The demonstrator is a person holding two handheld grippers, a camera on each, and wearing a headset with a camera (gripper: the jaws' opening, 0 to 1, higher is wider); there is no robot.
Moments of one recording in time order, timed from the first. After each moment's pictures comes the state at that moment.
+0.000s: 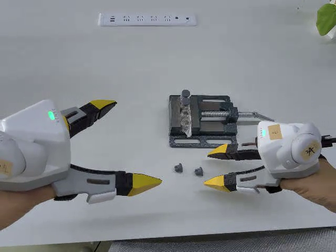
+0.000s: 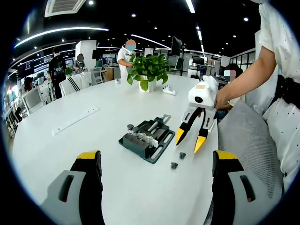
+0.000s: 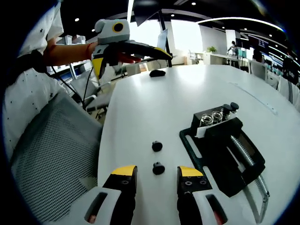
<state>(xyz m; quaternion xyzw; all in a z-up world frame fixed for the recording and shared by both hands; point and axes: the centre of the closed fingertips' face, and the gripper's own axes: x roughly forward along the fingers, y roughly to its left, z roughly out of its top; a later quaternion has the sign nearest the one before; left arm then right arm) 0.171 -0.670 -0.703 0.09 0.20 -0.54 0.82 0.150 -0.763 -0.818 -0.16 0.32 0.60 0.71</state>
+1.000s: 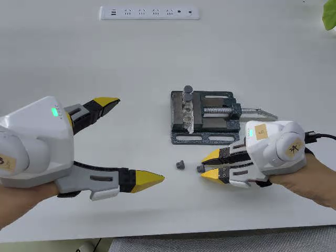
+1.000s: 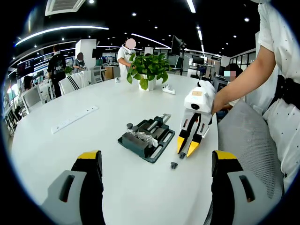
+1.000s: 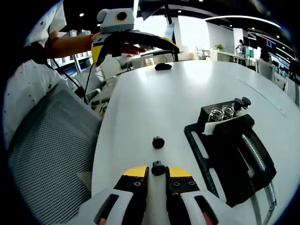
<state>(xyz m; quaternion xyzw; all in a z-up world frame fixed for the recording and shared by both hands) 0.173 -0.674 -0.706 0.09 0.20 -0.54 0.81 0.150 -0.757 -0.836 -0.18 0.33 0.62 0.69</state>
